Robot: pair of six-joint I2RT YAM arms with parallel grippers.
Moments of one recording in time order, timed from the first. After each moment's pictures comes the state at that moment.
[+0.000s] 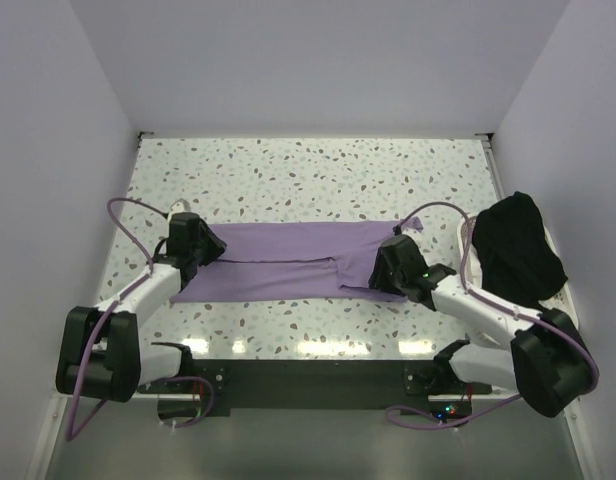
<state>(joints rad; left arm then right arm) -0.12 1.25 0.54 -0.02 -0.05 -0.73 0.57 1.21 0.57 -0.30 0.21 0.71</state>
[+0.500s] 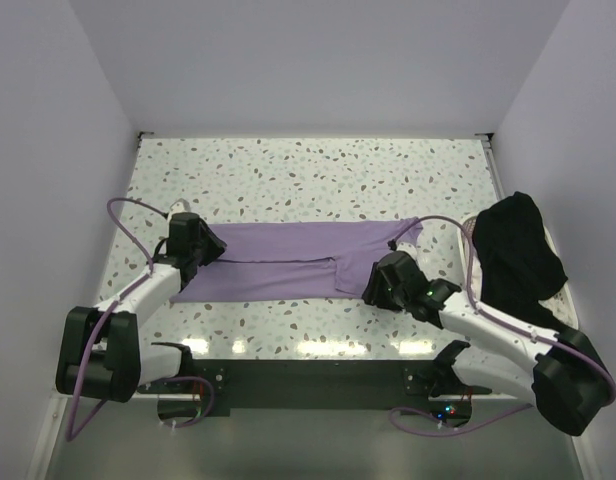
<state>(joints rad) -0.12 1.25 0.54 -0.02 -0.05 -0.73 0.69 1.06 0.48 -0.33 0.16 0.80</state>
